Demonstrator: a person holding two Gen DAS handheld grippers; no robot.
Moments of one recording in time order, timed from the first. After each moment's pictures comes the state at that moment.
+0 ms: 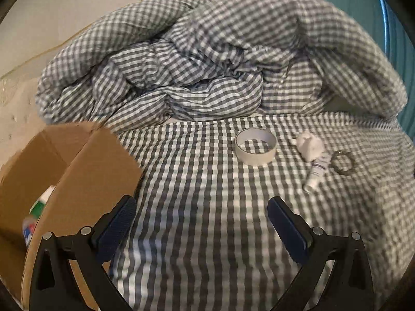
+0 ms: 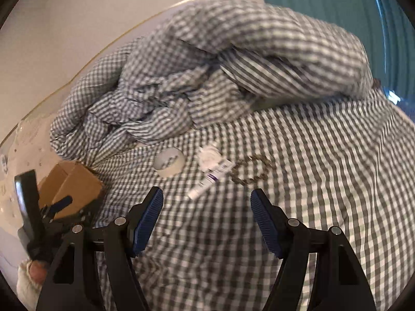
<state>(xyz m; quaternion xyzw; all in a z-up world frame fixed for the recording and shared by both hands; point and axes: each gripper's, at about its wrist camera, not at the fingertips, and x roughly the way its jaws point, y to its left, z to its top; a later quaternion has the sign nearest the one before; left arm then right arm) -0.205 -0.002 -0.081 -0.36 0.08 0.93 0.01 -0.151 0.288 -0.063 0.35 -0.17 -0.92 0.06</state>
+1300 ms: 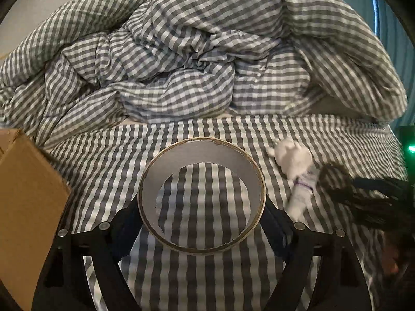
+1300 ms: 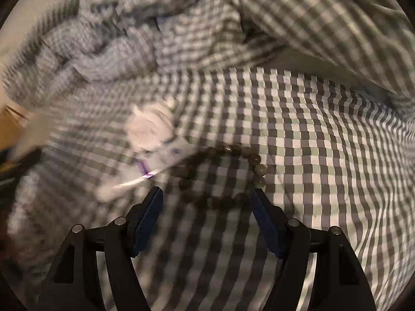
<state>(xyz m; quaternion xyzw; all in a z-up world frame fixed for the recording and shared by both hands) -0.255 0.034 -0.120 -0.37 0.04 0.92 0.07 -0.294 0.277 -0.172 0.47 0.00 -0.88 0.06</state>
